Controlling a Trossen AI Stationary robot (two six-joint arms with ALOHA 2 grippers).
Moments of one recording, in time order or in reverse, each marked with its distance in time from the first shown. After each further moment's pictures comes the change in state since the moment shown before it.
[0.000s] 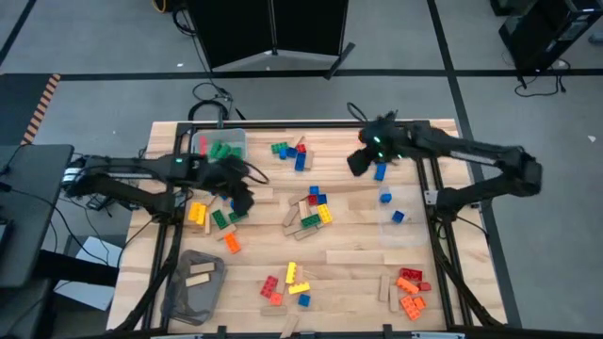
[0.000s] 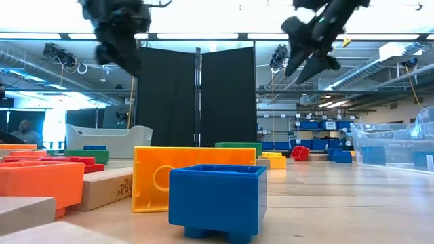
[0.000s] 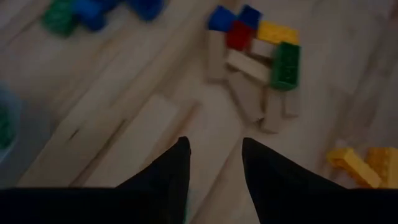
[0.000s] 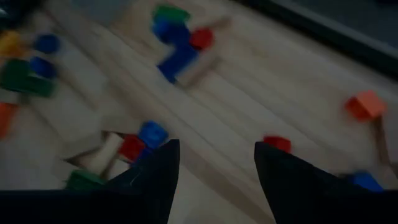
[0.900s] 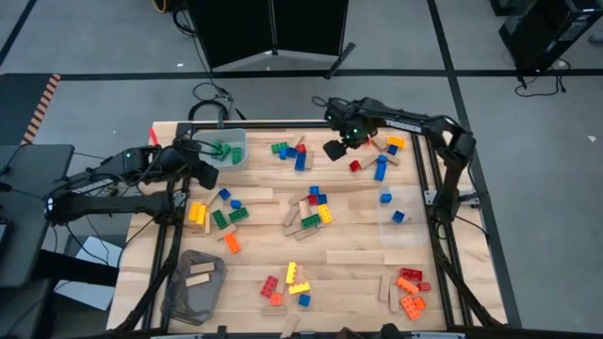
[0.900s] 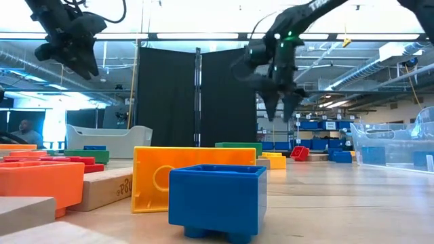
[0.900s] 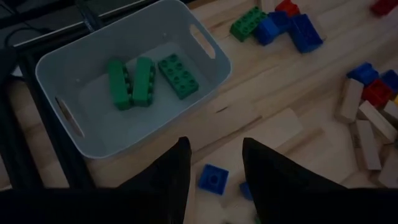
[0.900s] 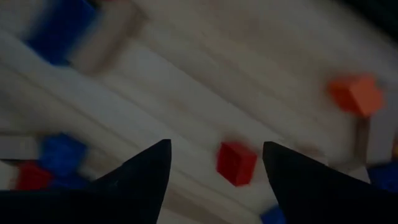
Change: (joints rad) left arm 0.261 -0.393 -0.102 -0.294 -0.207 -0.112; right arm -0.185 0.606 0.428 -0.310 -0.076 -0.095
